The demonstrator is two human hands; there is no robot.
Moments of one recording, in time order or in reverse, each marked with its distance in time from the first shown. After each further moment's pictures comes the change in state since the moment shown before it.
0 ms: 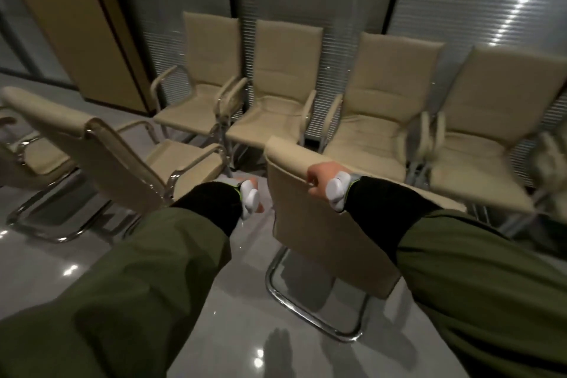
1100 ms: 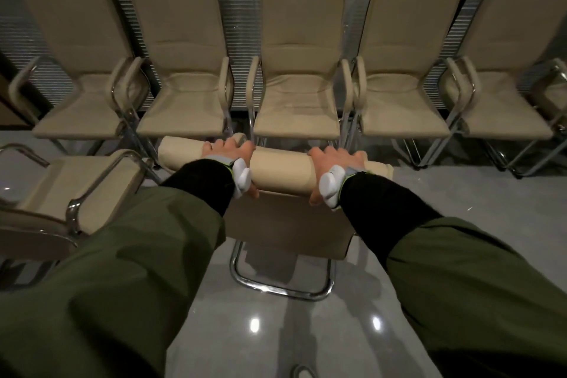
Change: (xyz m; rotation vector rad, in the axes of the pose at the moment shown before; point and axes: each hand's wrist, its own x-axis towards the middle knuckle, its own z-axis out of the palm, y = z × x) left_hand 0.077 0.163 -0.025 0.326 0.134 0.380; right_hand -0.048 0.145 0.014 -0.050 -0.038 0.427
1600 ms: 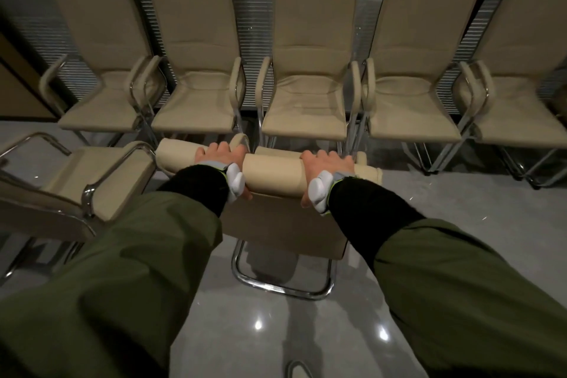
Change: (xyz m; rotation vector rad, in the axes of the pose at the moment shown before) left_hand -0.041 0.014 0.010 -0.025 0.039 -0.083; right_hand -0.029 -0.001 0.006 -0.017 -0.003 -0.056
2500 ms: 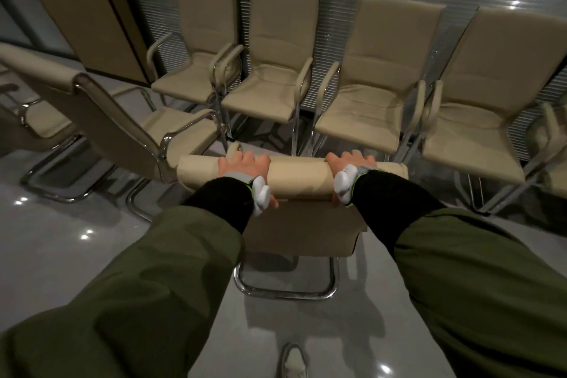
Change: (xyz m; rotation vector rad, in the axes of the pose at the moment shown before) left_hand -0.167 -0.004 0.048 -0.112 0.039 -0.247; right_hand -0.069 -0.044 0.012 -0.162 -0.041 -0.232
